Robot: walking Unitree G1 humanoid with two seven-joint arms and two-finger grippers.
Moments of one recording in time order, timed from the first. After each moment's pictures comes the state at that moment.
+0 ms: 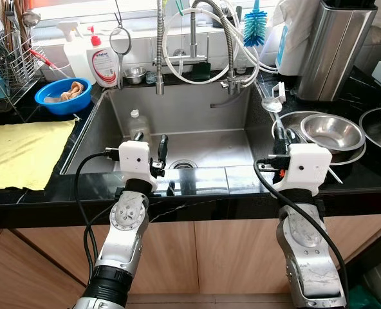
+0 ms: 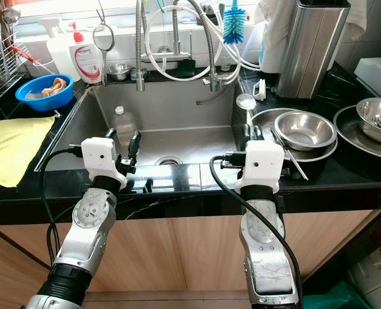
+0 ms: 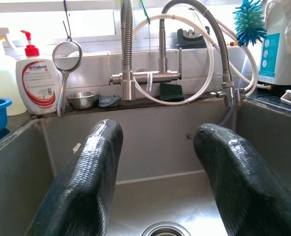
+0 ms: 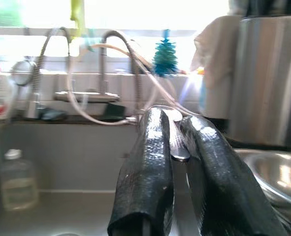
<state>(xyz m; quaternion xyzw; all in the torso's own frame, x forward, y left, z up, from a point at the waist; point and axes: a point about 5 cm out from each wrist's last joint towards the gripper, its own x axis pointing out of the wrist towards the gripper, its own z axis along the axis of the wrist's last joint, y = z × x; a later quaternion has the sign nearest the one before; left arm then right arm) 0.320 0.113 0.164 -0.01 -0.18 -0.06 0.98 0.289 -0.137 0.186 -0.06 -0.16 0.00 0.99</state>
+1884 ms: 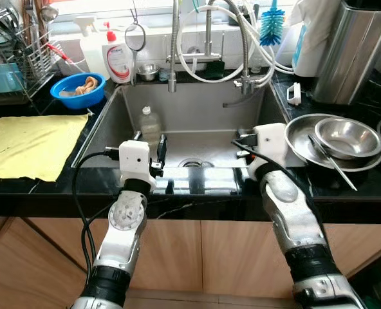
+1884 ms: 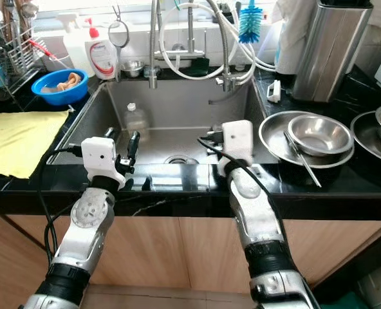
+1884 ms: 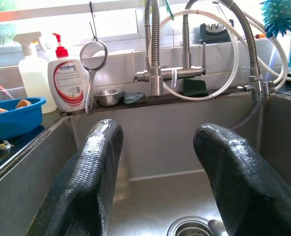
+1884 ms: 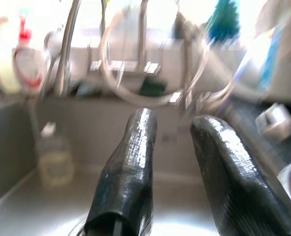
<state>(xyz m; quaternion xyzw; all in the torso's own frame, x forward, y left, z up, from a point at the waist) 0.320 0.117 0.164 0.01 -0.18 -0.06 0.98 0.337 -0.141 0.186 -0.06 -0.11 0.03 0.99</state>
